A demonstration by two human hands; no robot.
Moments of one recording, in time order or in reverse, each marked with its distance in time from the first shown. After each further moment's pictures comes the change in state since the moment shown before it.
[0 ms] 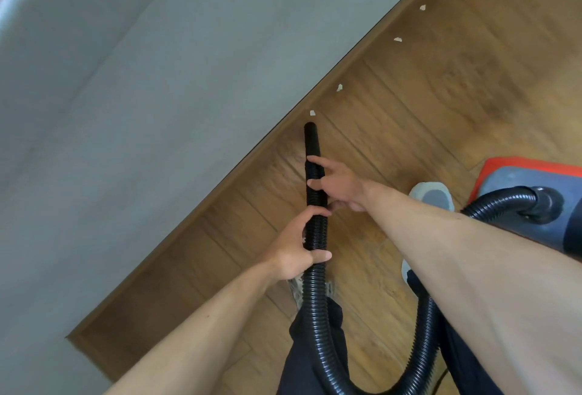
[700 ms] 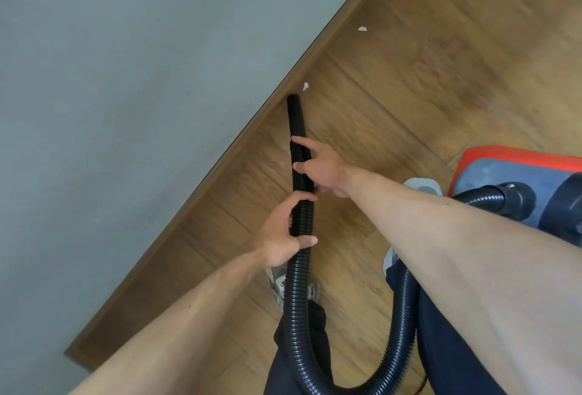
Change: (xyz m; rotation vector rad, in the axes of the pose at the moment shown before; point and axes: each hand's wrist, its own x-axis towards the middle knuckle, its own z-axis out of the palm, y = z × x) left_hand 0.049 0.045 0.014 0.040 -0.002 0.014; right_hand 0.020 -0.015 -0.058 0.048 0.040 -0.129
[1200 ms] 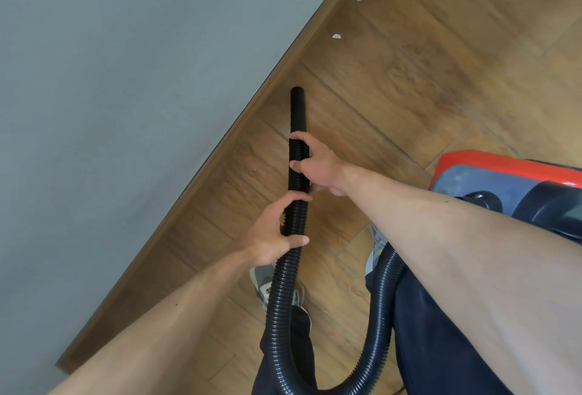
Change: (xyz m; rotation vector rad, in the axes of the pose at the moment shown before) left_hand 0.024 0.035 0.007 0.013 -0.061 -0.038; right_hand 0.002 -0.014 -0.046 0.014 -0.009 0.029
